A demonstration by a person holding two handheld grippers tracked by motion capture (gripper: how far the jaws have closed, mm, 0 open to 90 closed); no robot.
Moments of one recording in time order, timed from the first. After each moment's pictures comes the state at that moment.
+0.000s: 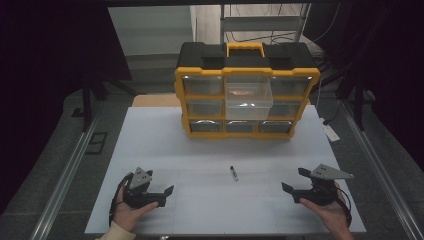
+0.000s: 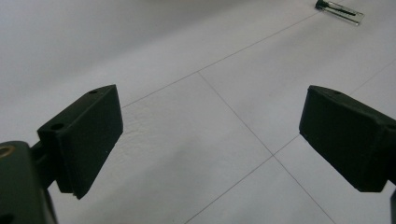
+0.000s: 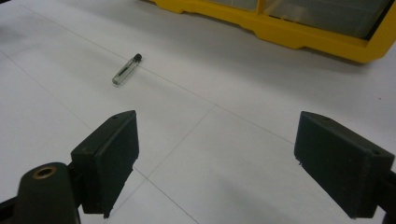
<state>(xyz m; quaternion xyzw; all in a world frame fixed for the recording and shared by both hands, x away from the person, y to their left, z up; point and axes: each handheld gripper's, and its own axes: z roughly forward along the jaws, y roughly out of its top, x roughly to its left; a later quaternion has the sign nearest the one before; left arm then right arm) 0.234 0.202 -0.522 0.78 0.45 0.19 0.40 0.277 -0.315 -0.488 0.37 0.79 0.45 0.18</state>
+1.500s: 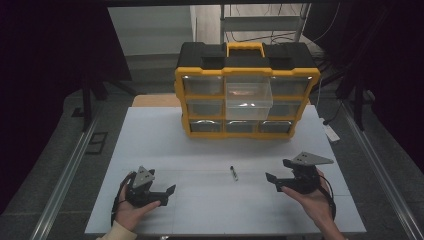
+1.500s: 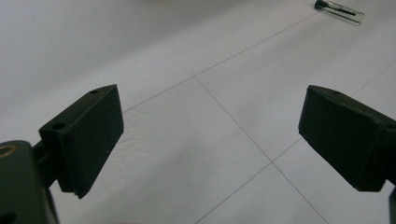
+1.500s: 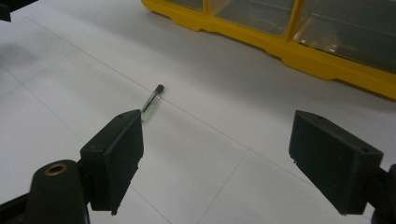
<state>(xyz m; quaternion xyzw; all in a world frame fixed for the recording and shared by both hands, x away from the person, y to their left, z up) 0.237 0.197 -0.521 0.78 0.44 0.19 0.39 0.292 -0.263 -0.460 0.38 0.80 0.42 0.16</state>
